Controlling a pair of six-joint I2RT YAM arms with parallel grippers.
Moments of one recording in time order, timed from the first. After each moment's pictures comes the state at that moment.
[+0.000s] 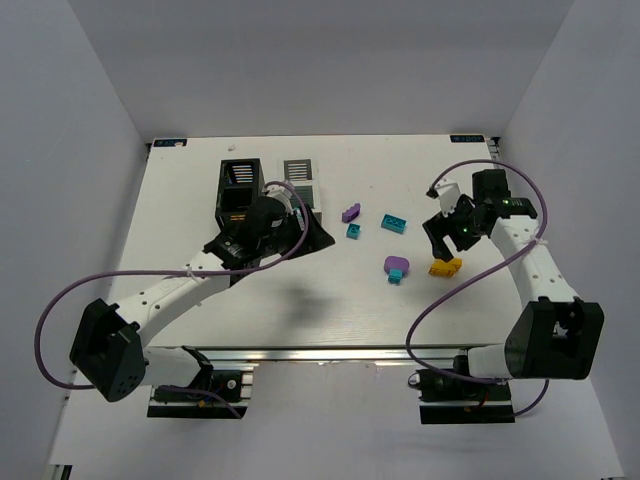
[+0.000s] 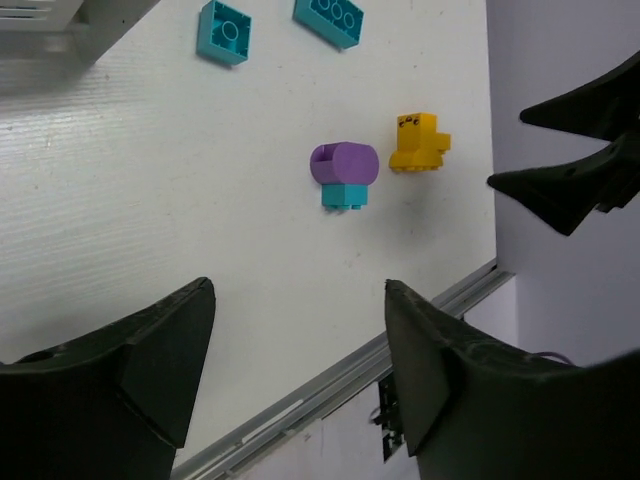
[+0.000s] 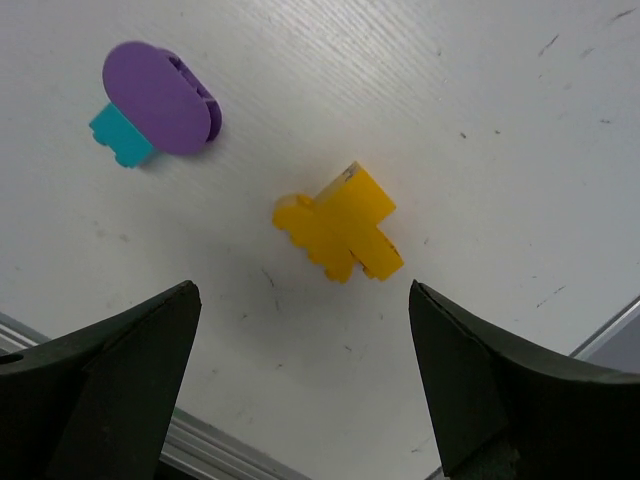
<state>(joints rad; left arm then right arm) -0.68 1.29 0.94 -0.19 0.11 -0.83 0.04 1.34 1.13 -0.87 -0.31 -0.61</state>
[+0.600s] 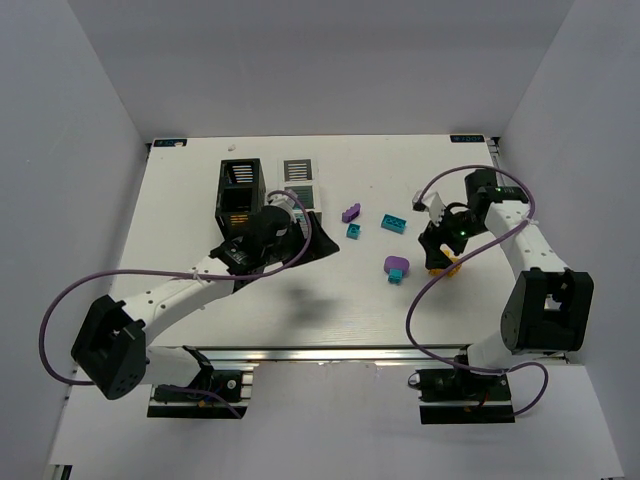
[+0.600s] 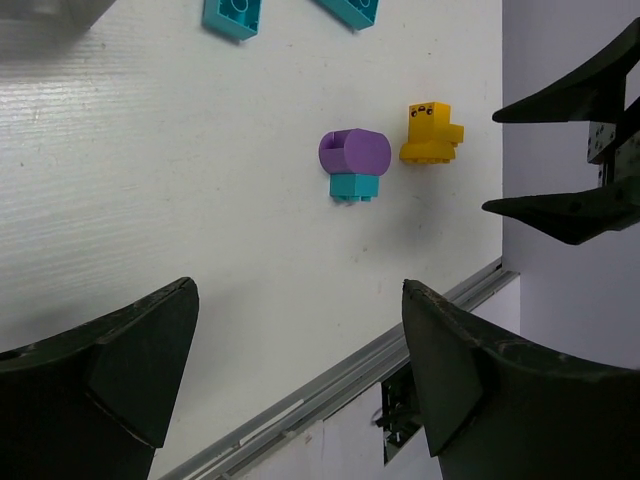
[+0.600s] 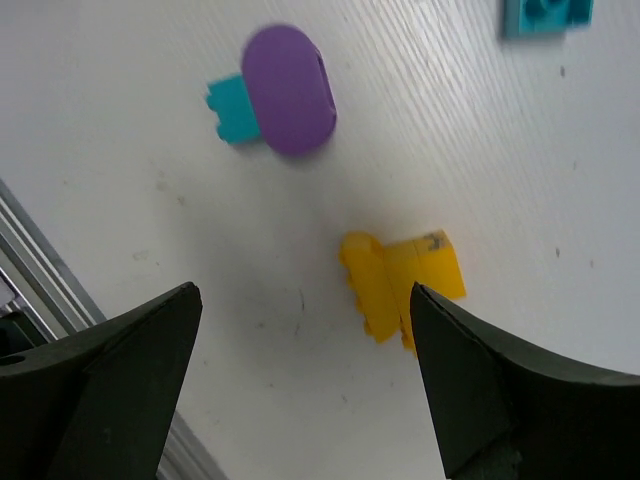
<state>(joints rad) -0.71 1.30 0.87 -0.13 0.08 -0.87 0.02 1.50 1.19 -1.05 -0.51 -1.00</state>
